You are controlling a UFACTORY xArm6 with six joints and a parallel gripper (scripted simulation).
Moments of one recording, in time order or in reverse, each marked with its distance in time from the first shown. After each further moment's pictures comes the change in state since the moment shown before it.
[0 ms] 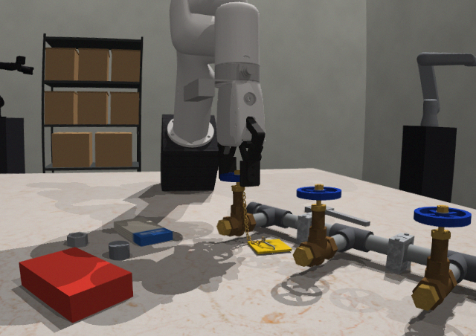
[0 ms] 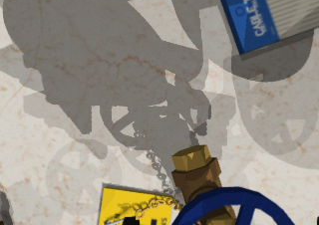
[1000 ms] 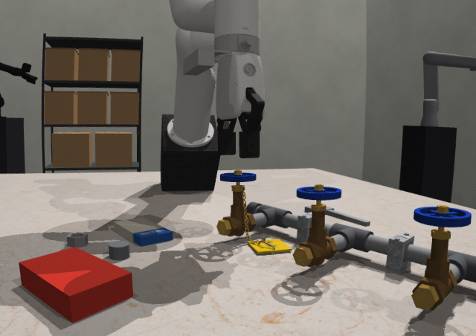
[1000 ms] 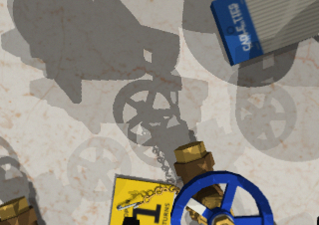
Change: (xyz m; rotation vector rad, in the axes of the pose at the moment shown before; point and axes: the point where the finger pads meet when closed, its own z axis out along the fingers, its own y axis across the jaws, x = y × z) arm 0.002 -0.004 -0.044 0.001 0.004 0.000
